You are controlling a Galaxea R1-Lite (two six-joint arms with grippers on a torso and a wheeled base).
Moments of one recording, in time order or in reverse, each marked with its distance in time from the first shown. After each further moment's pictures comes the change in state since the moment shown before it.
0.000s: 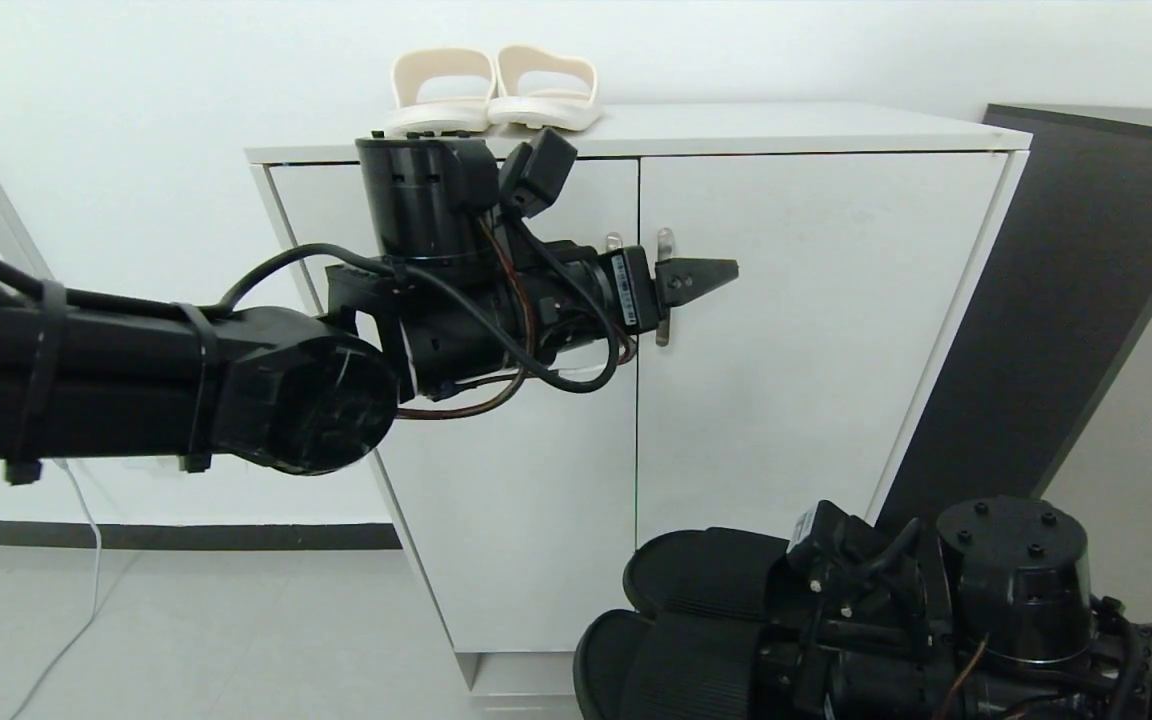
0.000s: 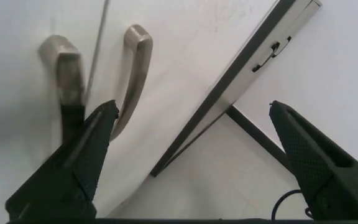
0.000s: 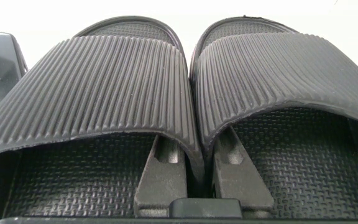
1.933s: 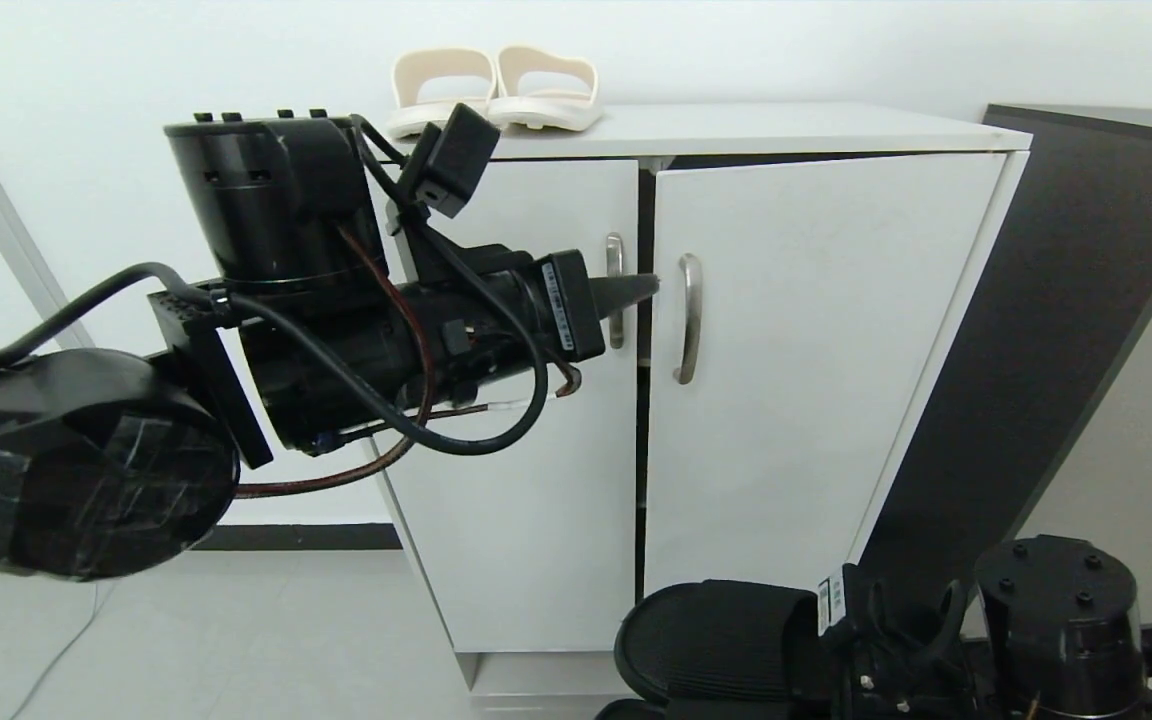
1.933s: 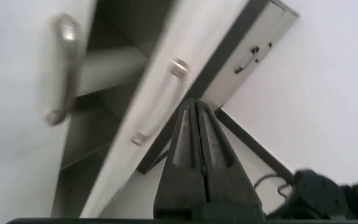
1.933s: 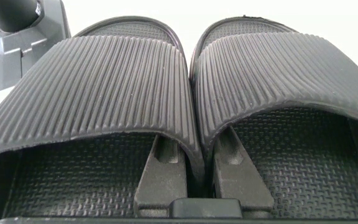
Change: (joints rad) left arm -0.009 -0.210 0.246 -0.077 -0.007 -0.037; right arm 0.031 -0.055 0.099 0.002 0.121 -0.078
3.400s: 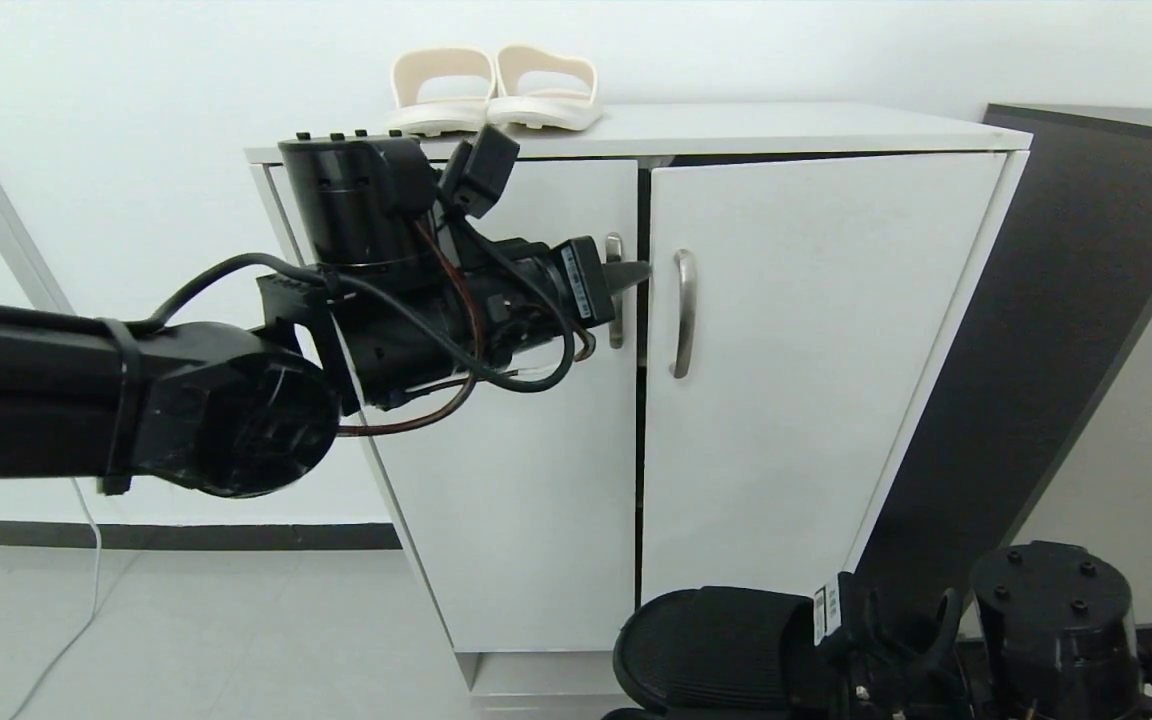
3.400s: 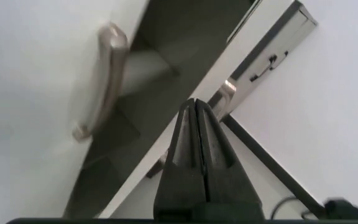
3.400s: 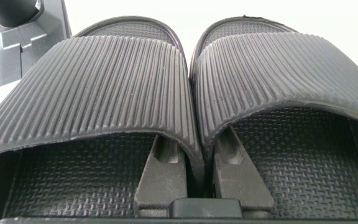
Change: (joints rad) left arm 0.050 0.127 -0.117 -0.003 0.006 -0.030; right arm 0.009 0.007 0.004 0.000 -0.005 -0.002
